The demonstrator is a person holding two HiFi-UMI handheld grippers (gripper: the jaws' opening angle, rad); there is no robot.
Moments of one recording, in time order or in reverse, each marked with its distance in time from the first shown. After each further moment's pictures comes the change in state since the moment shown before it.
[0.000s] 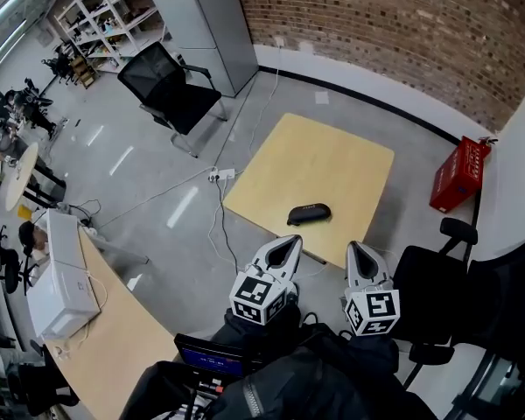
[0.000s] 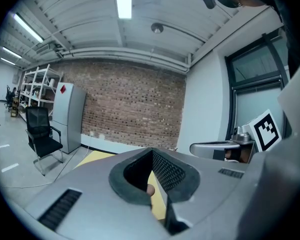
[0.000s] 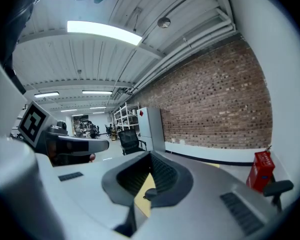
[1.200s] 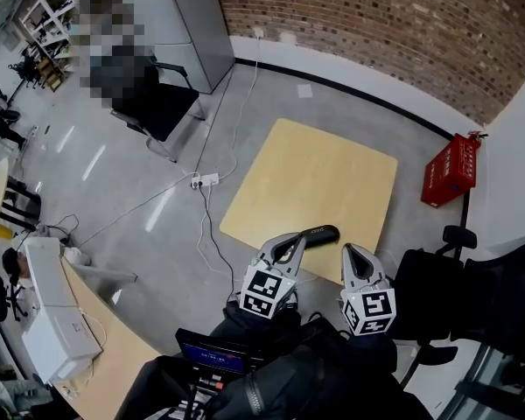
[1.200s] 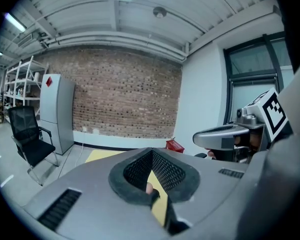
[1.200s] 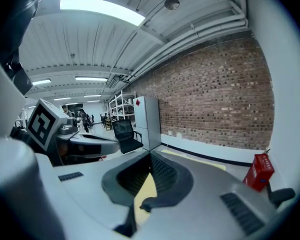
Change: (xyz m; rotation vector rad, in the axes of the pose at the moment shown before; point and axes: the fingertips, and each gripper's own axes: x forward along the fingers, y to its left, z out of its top) left arm 0.084 0.134 -0.008 0.066 0.130 -0.118; right arm 0.145 0.024 0.005 -0.045 0.120 -0.063
